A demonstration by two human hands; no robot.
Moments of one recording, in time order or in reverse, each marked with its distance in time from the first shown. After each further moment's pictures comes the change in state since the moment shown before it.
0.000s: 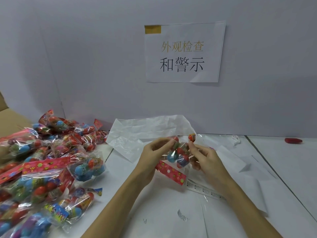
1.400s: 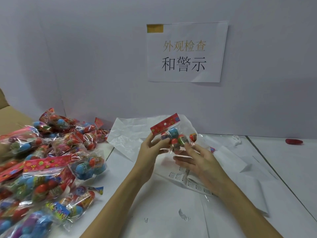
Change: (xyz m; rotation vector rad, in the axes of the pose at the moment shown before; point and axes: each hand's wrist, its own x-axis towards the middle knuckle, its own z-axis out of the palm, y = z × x) left_hand 0.012 -0.009 -0.012 -0.082 -0.008 0.145; right_hand 0.004 0.007 0.011 0.291 -0.040 0.117
